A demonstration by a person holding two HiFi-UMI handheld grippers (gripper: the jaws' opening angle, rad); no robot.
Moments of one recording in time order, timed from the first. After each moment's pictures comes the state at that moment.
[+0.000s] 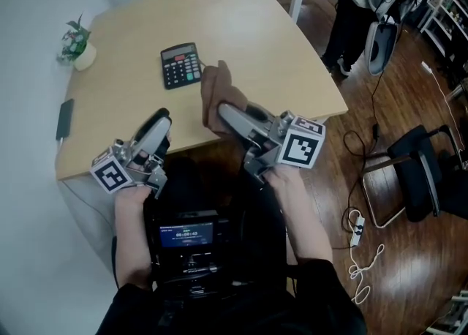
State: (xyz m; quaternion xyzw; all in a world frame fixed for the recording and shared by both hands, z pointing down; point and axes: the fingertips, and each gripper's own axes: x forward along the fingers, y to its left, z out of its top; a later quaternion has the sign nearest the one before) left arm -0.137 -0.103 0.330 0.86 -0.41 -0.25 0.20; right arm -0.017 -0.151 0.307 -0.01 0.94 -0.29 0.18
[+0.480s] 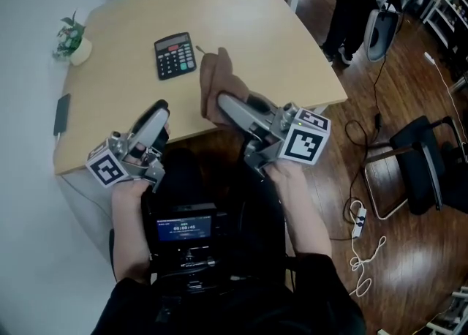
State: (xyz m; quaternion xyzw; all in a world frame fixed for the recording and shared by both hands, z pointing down) left arm -0.118 -0.103 0.327 0.86 -0.40 -0.24 0.20; right arm 0.004 -0.148 0.302 -0.02 0.94 -0.27 0.19
